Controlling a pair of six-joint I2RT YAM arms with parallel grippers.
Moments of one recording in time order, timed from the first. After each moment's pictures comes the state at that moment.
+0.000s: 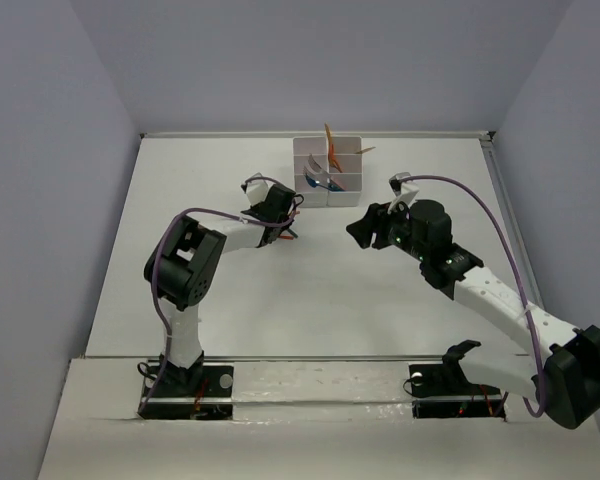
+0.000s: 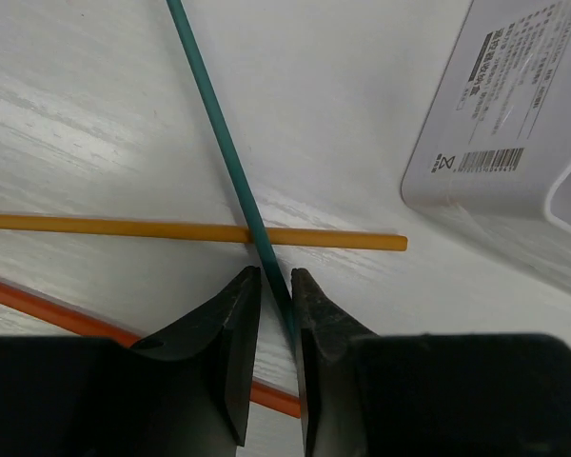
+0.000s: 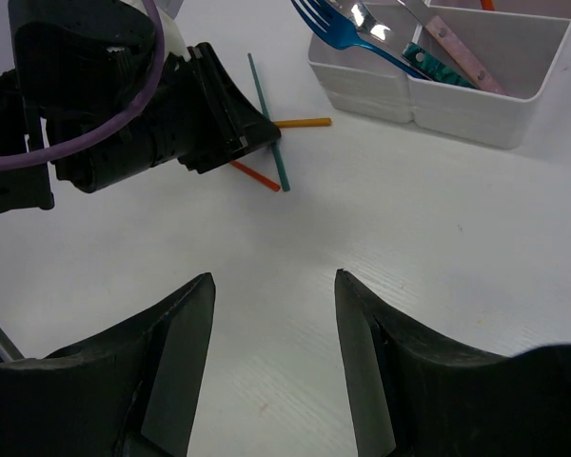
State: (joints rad) left arm -0.55 1.92 1.11 0.01 -0.44 -0.95; right arm 0.52 1.10 0.74 0.08 -0.17 0.37
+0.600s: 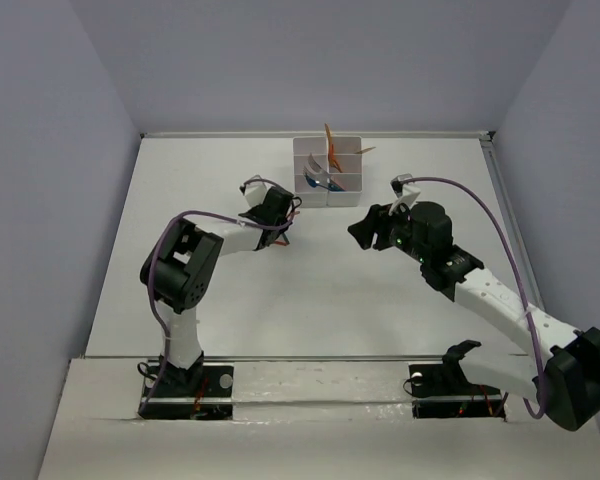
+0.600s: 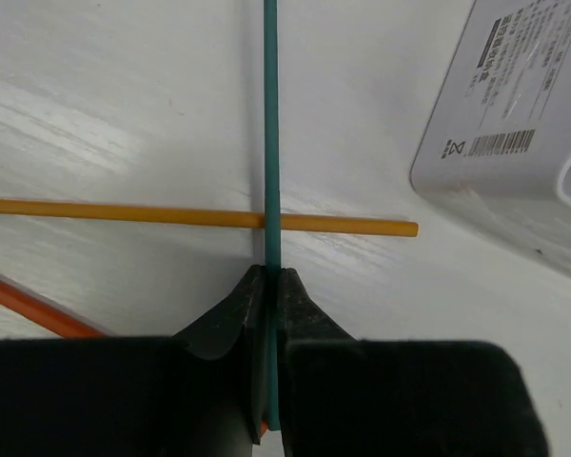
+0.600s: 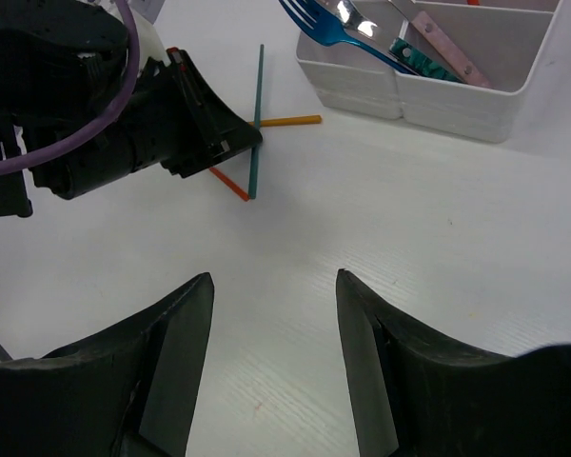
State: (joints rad) left arm -0.55 1.90 1.08 0.02 -0.43 -0.93; right arm 0.52 1.08 0.72 0.08 -0.14 0.37
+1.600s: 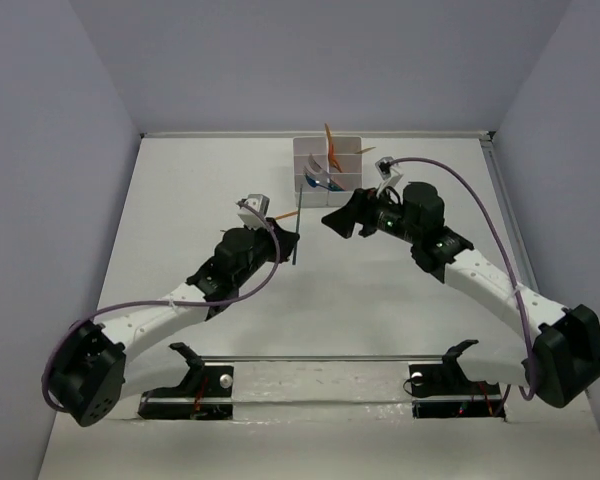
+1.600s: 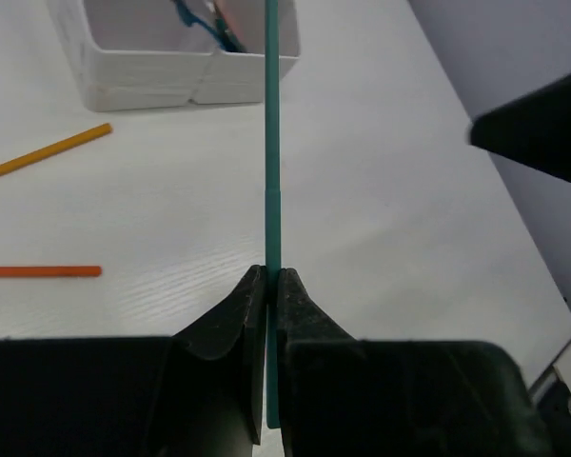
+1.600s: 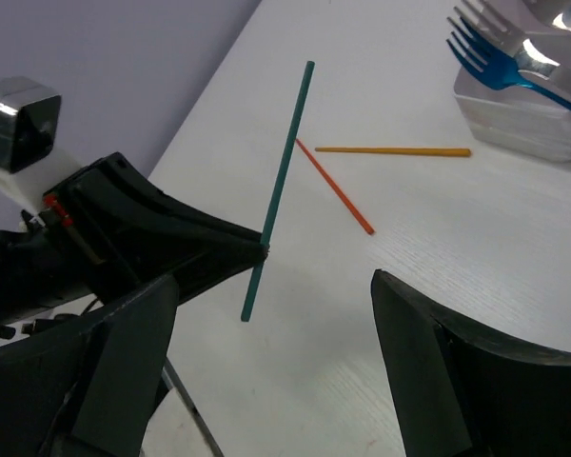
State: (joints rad) left arm -0.67 1.13 0.53 0.38 -0.08 -0.56; right arm 0.53 1.20 0.86 0.15 -0.38 0.54
